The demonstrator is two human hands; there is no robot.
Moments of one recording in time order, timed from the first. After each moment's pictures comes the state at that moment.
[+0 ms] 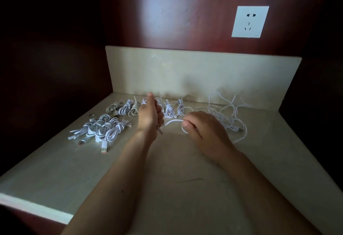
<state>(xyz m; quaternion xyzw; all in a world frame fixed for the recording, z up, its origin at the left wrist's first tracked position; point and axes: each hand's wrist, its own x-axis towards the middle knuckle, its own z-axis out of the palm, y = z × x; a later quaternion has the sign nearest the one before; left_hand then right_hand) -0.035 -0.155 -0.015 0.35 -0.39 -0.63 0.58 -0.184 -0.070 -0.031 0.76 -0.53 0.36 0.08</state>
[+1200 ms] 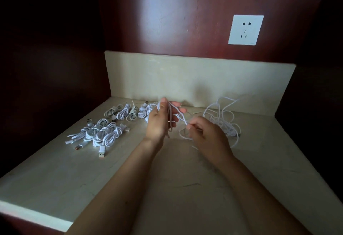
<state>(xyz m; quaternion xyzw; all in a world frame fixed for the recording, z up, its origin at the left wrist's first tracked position) -0.054 -0.135 -0.018 0.33 -0.55 -0.53 0.56 -0.193 -0.075 -0.047 0.65 -0.62 0.44 -0.03</state>
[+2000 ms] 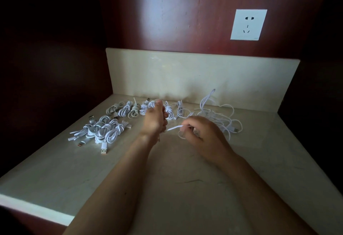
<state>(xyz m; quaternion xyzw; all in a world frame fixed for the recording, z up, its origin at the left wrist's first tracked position) -0.042 -0.150 -0.019 0.43 -0.50 -0.56 0.50 -0.181 -0.064 -0.033 0.74 -0.52 0.42 -0.03</state>
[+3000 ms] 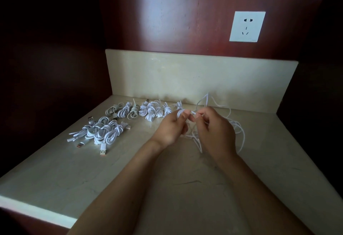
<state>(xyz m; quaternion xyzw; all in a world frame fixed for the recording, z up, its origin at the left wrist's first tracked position) -0.059 -0.128 -0.025 0.34 -0.74 -0.43 0.39 -0.188 -0.070 -0.034 0.58 -0.65 0.48 0.08</state>
